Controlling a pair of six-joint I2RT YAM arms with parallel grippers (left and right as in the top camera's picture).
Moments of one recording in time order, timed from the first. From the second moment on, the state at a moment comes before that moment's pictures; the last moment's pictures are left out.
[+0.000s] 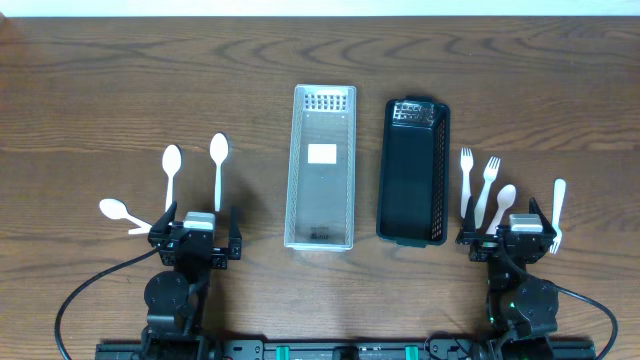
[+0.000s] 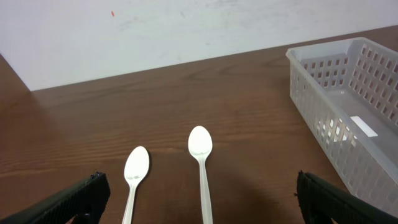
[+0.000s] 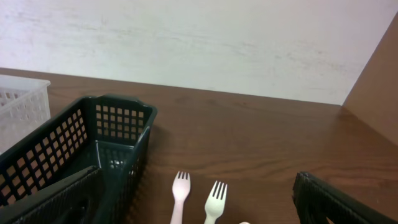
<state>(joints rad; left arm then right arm) -0.08 0.06 0.05 -0.18 -0.04 0.15 0.15 0.01 0.01 -0.05 0.22 -0.07</state>
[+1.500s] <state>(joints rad) -0.08 0.97 0.98 -0.87 0.05 -0.09 0.10 1.23 1.10 -0.82 -0.01 0.17</state>
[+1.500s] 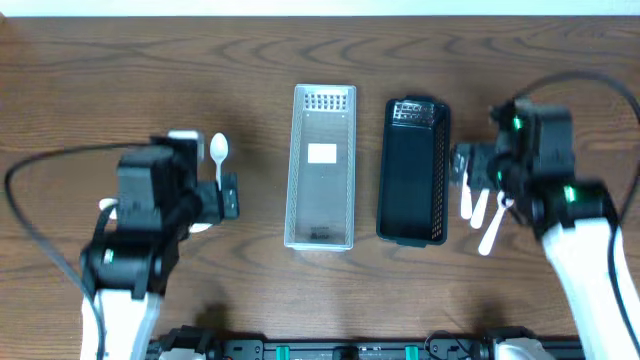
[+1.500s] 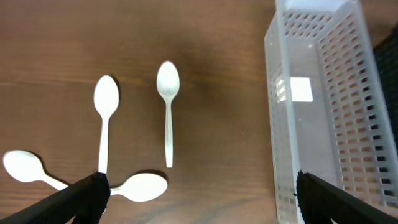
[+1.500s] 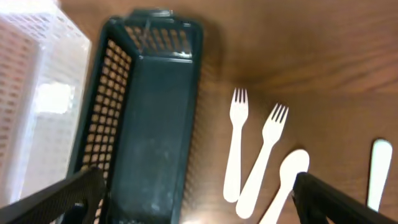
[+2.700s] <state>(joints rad) -0.08 1.16 0.99 -0.91 0.07 -0.10 0.03 1.77 1.16 -0.72 -0.30 0.08</state>
